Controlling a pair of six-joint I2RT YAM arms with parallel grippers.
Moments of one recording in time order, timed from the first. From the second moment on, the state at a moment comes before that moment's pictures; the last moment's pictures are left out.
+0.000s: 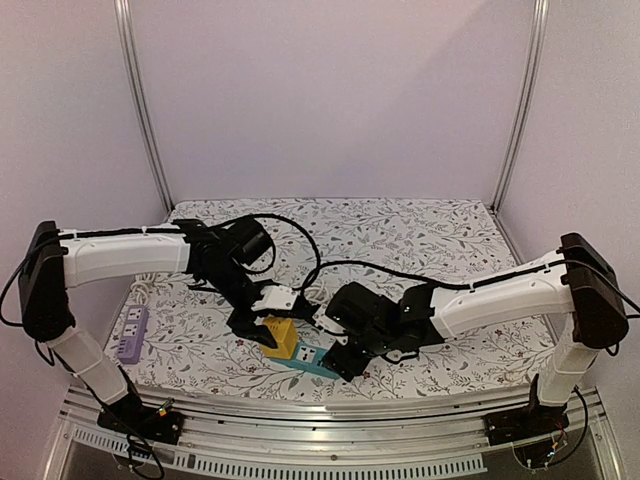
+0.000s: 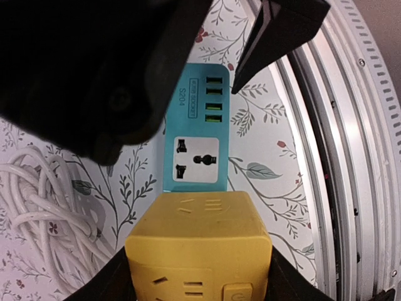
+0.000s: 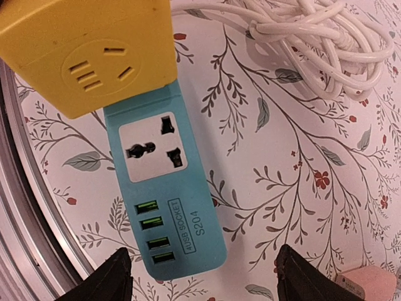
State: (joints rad) left arm -0.80 1.61 1.14 -0.80 0.43 0.97; right arm 1.22 1.78 1.12 -0.36 0.16 0.17
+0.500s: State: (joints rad) left arm -0.80 1.66 1.19 -0.84 0.37 1.07; right arm 1.22 1.74 1.10 -0.40 0.19 0.26
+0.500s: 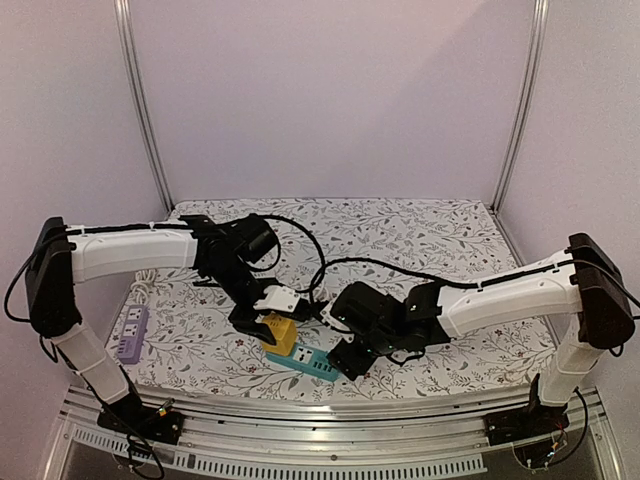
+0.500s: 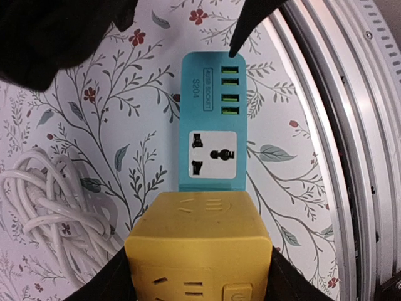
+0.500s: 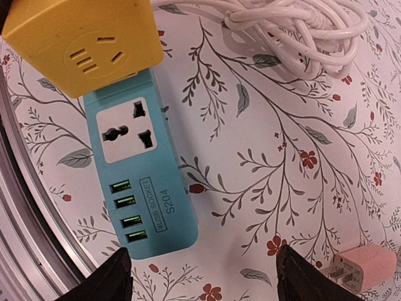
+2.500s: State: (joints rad) left arm -0.86 1.59 1.11 -0.82 0.34 1.27; right arm 1.23 1.55 0.99 -0.44 0.21 0.40
